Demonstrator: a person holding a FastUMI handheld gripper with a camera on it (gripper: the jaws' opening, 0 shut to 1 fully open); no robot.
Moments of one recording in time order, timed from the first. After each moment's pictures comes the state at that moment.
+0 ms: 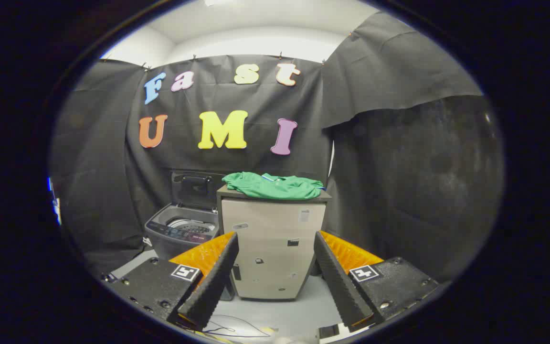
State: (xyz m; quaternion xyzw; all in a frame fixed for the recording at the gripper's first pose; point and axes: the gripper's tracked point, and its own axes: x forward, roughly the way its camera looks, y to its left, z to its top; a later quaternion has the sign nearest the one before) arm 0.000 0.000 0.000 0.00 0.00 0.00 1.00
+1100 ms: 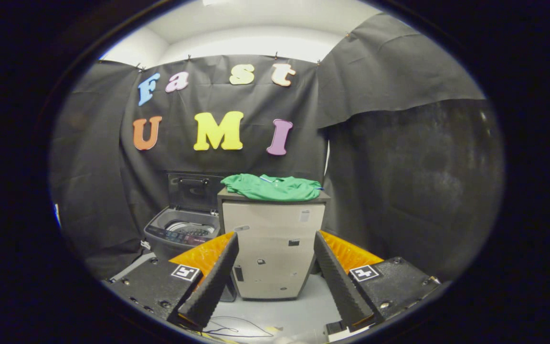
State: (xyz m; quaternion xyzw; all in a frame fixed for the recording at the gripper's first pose) arm -0.004 0.021 0.016 0.00 0.00 -0.02 1.00
